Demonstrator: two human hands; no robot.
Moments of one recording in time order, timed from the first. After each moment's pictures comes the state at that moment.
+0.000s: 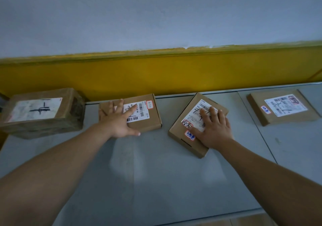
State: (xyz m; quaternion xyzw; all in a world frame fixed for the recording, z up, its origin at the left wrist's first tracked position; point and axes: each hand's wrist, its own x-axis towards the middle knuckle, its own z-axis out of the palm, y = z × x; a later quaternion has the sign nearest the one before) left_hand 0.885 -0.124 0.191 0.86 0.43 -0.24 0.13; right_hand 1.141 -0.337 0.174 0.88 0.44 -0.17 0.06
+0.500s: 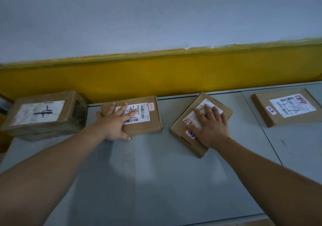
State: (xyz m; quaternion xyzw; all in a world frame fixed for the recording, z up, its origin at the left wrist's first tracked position) left_hand 0.871 -0.114 0.197 0.88 0.38 -0.27 0.11; right_hand 1.140 -0.321 0.172 0.86 0.48 -0.16 0.06
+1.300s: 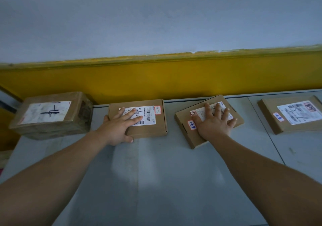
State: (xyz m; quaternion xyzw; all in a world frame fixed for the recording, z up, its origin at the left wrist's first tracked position) left_hand 0.862 -0.118 0.191 0.90 0.34 -0.25 0.12; right_hand 1.139 -0.286 0.170 0.92 0.35 -0.17 0.02
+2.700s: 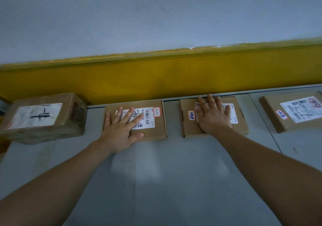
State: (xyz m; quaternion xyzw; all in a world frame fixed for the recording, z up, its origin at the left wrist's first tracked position) left_hand 0.875 -0.136 0.167 0.90 0.39 -0.16 0.09; right_hand 1.164 -0.274 0.167 0.88 0.44 -0.17 -0.03
